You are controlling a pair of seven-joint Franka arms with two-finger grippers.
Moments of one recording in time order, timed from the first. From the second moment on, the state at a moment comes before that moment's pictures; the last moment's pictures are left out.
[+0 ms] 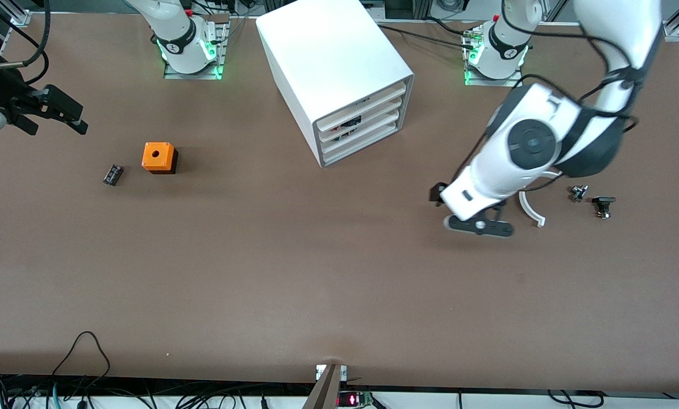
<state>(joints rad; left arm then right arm) 0.21 0.45 -0.68 -1.54 0.26 1.81 -0.35 -0.01 -0.06 0.06 -1.63 0.05 1.63 0.06</state>
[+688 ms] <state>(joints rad) 0.15 0.28 -0.40 -1.40 0.11 1.58 0.00 -0.01 -0.06 0.06 -1.62 0.05 1.63 0.06</state>
